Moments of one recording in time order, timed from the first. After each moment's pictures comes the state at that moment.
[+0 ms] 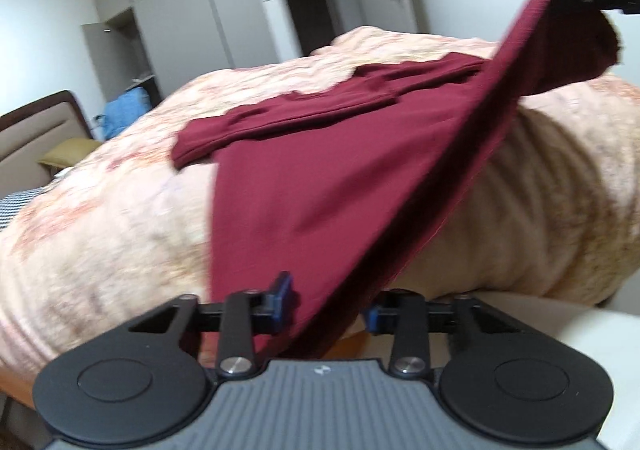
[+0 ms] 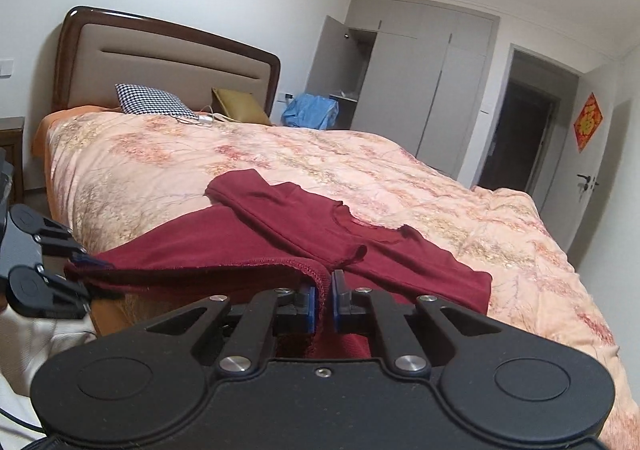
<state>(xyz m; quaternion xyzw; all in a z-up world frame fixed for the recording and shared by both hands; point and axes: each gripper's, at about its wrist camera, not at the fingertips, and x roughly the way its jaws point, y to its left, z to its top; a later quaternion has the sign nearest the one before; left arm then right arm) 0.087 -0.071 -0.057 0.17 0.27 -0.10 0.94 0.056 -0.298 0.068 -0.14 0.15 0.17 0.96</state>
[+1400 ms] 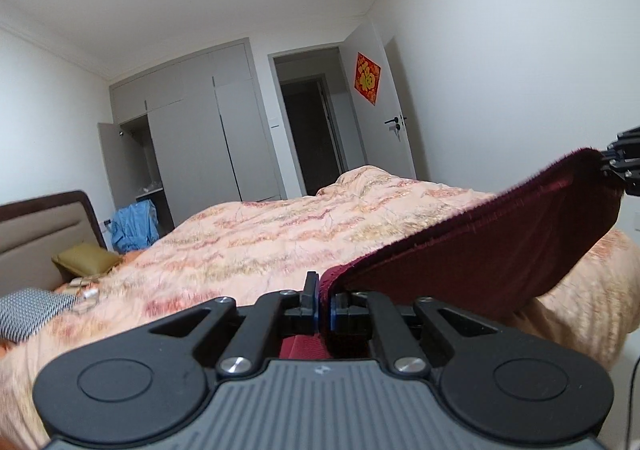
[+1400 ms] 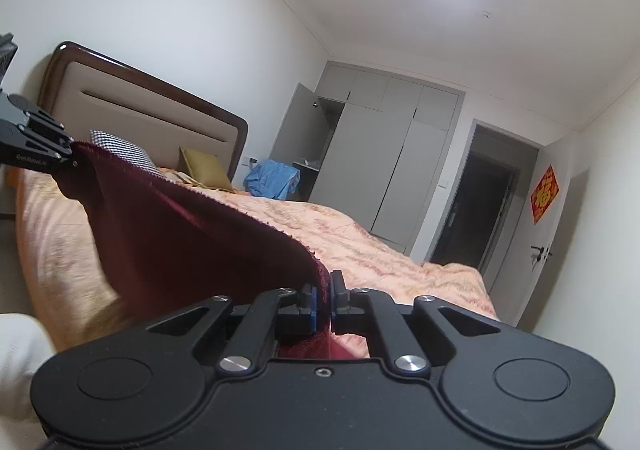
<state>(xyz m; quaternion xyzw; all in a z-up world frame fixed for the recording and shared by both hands) 0.054 -0.039 0.139 0.15 0.09 -0.14 0.97 0.027 -0.354 0.151 -0.16 0.04 0.13 0.98</state>
